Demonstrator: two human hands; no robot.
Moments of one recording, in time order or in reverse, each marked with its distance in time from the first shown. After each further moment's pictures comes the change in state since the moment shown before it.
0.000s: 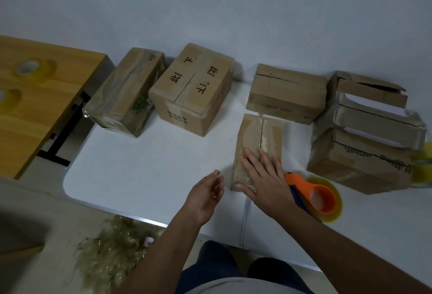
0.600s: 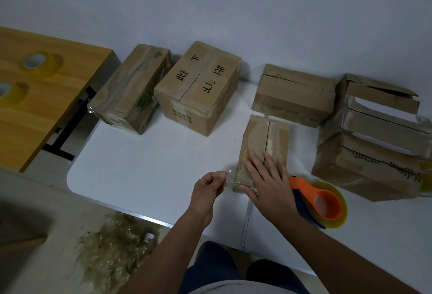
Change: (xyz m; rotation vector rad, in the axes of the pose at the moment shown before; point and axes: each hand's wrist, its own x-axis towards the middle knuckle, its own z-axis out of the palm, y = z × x) left_hand 0.007 -0.010 -0.001 0.247 0.014 0.318; right_hand 0.001 -0.004 0.004 -0.026 -0.001 0.042
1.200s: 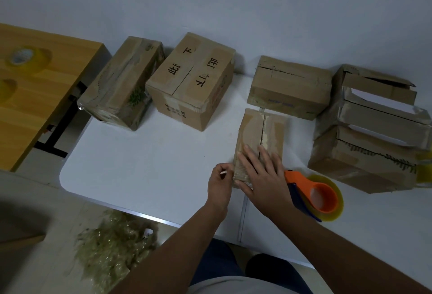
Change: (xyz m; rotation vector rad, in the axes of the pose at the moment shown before) left_hand 0.012 -0.022 0.045 0.174 0.074 0.098; right_hand 0.000 0.000 0.002 -0.008 0.031 -0.006
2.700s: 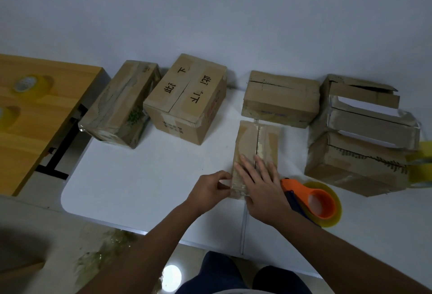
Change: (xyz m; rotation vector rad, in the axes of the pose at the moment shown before) left_hand 0.012 0.048 -0.042 0.795 -0.459 0.437; right_hand -0.001 0.003 -0.006 0.035 -0.070 -0.018
